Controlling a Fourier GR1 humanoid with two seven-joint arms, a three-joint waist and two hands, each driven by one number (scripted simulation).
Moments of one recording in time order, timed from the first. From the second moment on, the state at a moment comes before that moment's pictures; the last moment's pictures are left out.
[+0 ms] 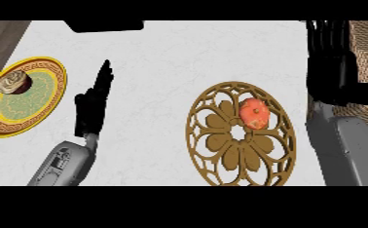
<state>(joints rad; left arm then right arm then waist) -0.27 0.29 -0.29 -1.31 0.18 0.40 0.00 -0.42 -0.24 -0.03 -1.45 -0.44 -0.22 -0.24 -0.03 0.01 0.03</state>
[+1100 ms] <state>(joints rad) -0.21 0.49 -0.26 -1.51 0.24 0.10 -0.06 -0.31 -0.37 0.38 -1.60 0.27 -0.30 0.03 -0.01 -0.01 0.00</state>
